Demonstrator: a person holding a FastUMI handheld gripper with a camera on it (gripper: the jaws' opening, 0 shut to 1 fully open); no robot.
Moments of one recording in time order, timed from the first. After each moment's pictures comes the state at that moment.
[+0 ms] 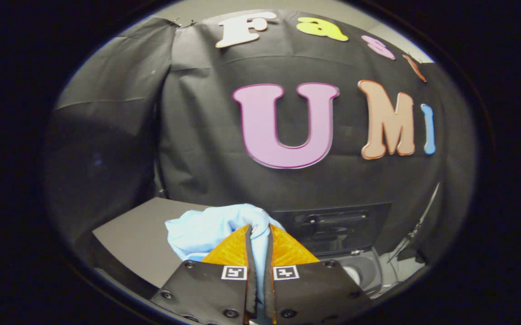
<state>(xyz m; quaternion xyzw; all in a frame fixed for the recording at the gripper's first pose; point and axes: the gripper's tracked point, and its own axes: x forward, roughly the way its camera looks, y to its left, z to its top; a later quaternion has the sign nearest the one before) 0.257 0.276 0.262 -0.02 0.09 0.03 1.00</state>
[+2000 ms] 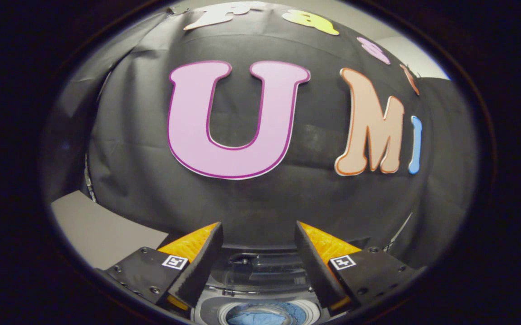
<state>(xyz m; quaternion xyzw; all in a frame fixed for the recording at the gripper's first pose) 0.425 0.185 0.232 -0.08 0.07 -0.05 0.99</state>
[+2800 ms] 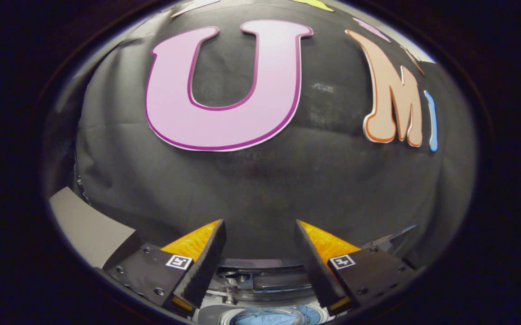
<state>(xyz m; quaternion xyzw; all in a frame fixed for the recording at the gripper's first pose) 0.487 0.178 0.180 -0.05 0.10 -0.03 0.99</state>
